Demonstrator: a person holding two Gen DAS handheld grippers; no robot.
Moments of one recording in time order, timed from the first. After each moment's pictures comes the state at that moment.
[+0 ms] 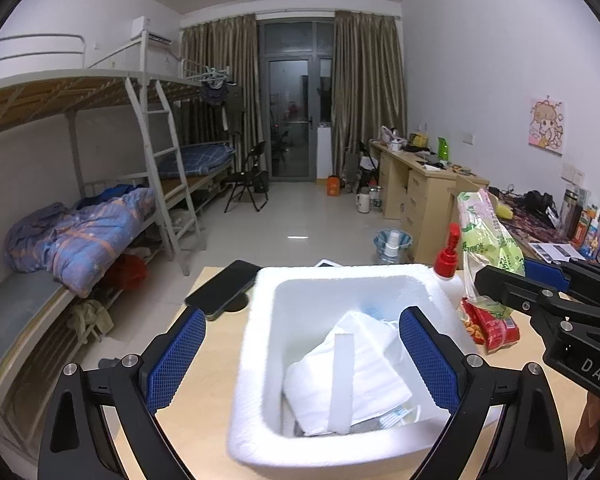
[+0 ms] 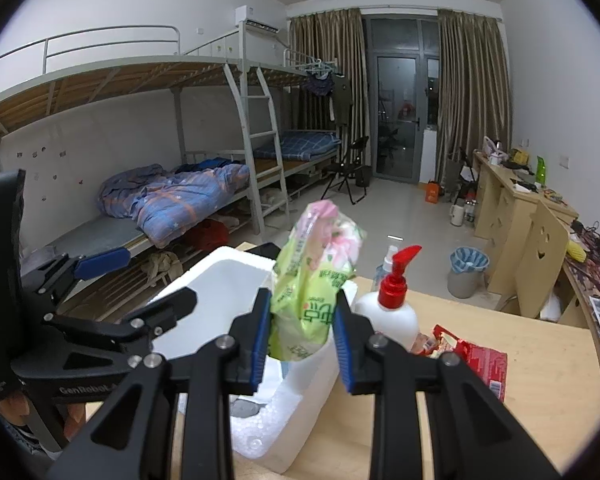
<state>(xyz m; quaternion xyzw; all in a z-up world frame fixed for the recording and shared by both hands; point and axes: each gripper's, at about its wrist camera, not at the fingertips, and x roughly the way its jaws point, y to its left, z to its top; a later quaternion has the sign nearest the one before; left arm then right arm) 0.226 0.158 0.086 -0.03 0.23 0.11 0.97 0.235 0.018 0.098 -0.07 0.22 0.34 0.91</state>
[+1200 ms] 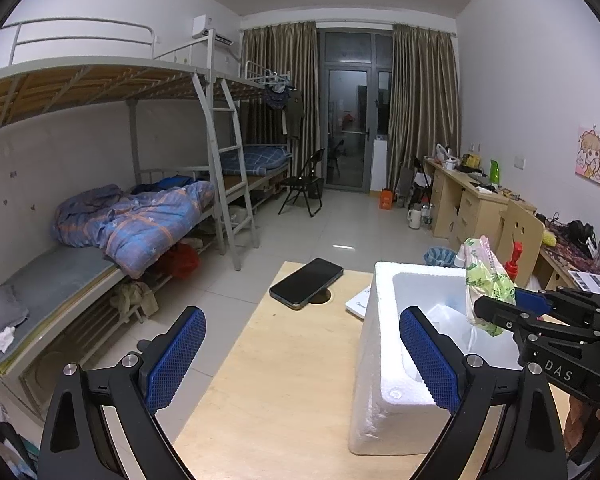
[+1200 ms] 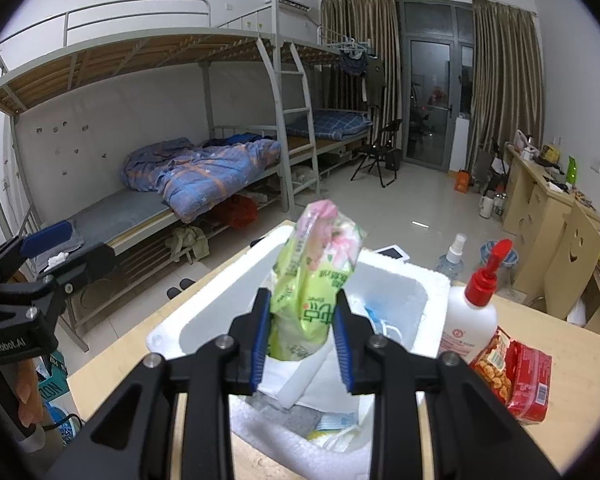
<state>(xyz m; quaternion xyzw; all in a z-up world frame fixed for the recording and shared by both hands) 0.153 0.217 0.097 -0.05 0.21 0.21 0.95 0.228 0.073 0.083 -0.10 0.25 0.38 0.88</state>
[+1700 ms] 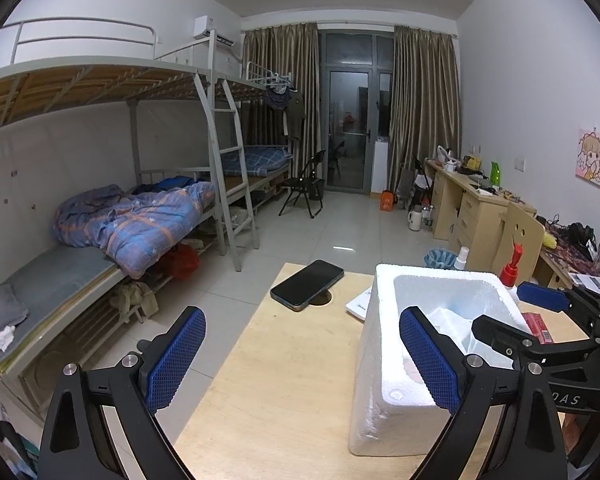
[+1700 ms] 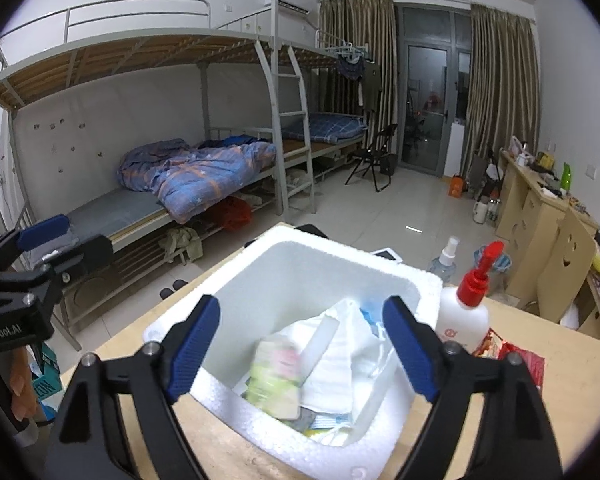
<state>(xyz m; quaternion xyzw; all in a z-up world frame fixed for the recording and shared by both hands) 0.158 0.210 0.099 -0.05 0.21 0.21 0.95 0.225 0.072 0.084 -0.11 0.25 0.37 0.89</state>
